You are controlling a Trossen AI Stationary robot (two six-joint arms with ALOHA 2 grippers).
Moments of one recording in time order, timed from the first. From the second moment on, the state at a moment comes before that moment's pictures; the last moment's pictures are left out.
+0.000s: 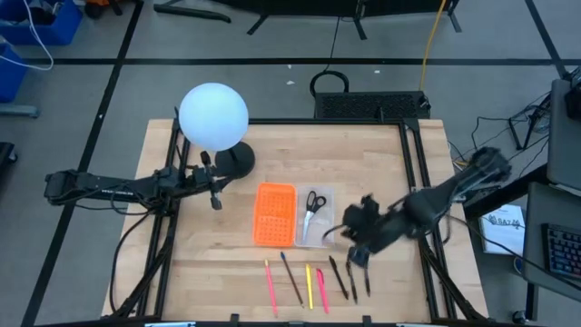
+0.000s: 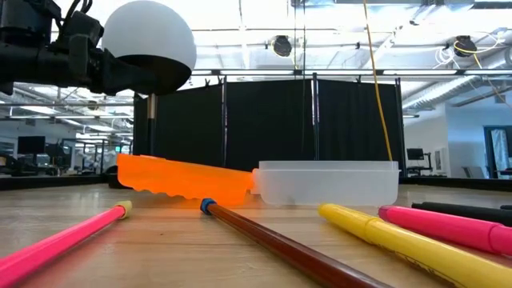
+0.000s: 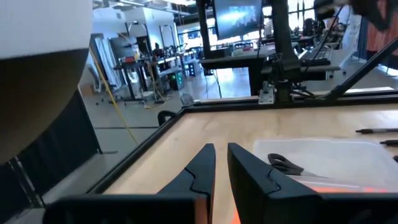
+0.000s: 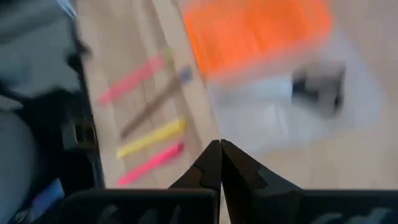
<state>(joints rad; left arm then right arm) 0.08 0.57 0.03 0.59 -0.18 0.16 0.55 1.45 1.41 -1.01 0.29 0.90</state>
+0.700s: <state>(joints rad) 0.08 0.57 0.03 0.62 -0.18 0.23 0.75 1.91 1.55 -1.30 0.10 1.97</state>
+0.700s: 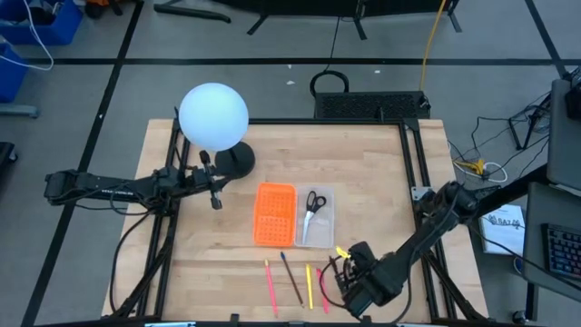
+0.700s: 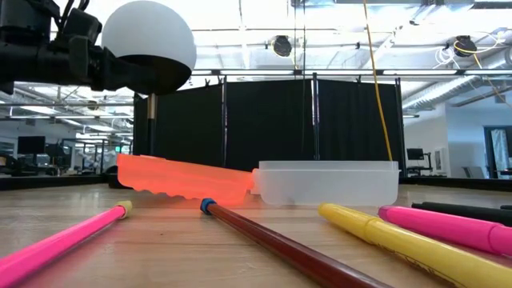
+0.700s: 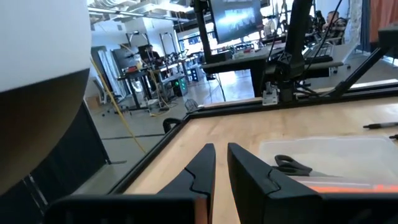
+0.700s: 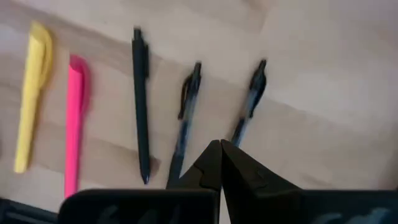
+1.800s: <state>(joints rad) 0.08 0.57 0.03 0.58 -0.18 0.19 0.83 1.91 1.28 -1.05 0.02 2.16</state>
